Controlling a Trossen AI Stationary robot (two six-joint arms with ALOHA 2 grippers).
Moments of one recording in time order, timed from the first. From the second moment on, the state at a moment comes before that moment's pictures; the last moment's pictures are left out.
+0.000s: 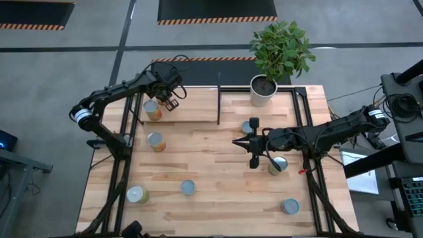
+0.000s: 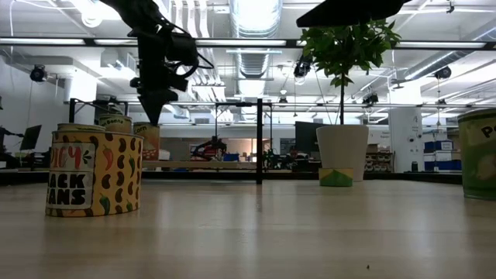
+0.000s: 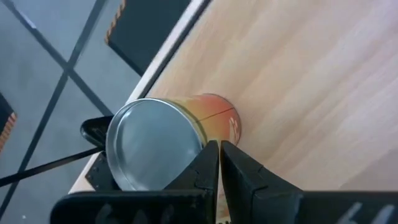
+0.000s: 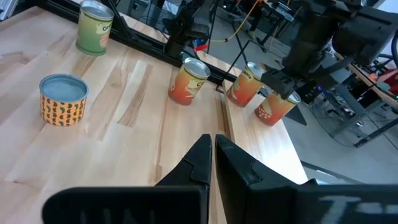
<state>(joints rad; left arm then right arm) 0.69 1.55 1.26 -1.01 -0.40 0.05 0.21 1.18 0.79 0.08 0.32 -0.37</state>
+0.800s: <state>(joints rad) 0.77 1.56 1.28 -0.97 -0.51 0.07 0.21 1.18 0.79 0.08 0.32 -0.37</state>
